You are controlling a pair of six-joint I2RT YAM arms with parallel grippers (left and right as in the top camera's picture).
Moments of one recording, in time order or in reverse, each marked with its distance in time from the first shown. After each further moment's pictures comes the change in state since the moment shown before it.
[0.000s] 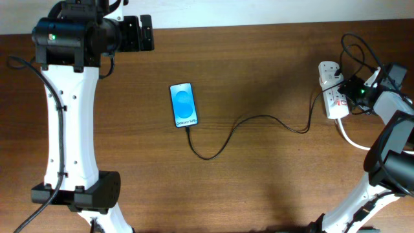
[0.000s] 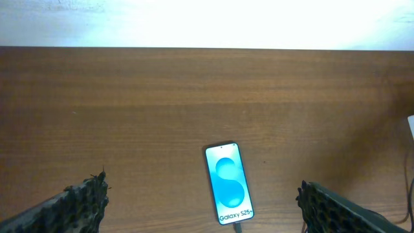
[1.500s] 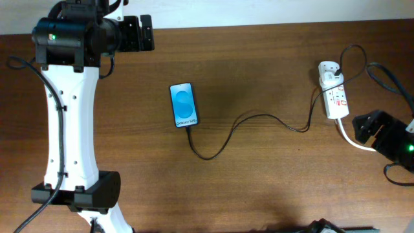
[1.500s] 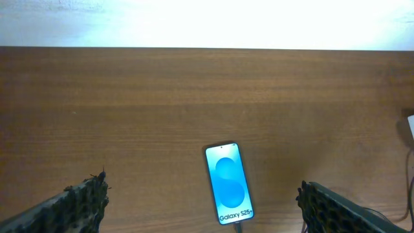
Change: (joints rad) left arm 0.000 0.000 0.000 0.000 0.000 0.000; right arm -0.150 -0.978 0.179 -1.181 -0.238 -0.248
